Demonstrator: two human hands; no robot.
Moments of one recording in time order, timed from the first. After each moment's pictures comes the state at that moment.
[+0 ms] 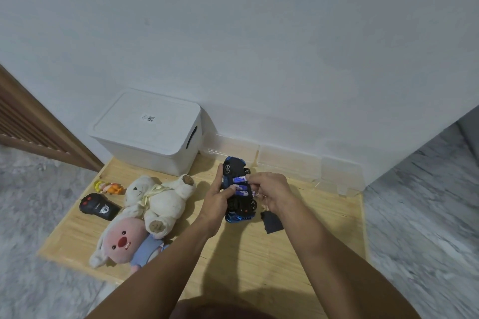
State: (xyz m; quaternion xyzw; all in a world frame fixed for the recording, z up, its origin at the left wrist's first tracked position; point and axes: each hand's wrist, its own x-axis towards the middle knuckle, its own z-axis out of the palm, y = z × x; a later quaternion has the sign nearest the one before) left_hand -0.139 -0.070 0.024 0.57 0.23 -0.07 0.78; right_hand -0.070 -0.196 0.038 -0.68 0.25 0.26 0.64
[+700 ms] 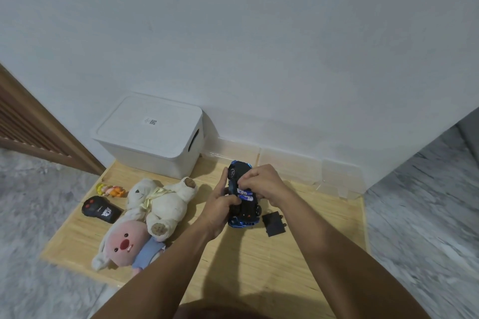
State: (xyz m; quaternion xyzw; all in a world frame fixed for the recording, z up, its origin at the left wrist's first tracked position) left_hand -0.137 -0.066 0.019 0.55 0.23 -0.12 0.79; right_hand -0.065 -0.185 0.063 -0.83 0.05 0.28 0.48
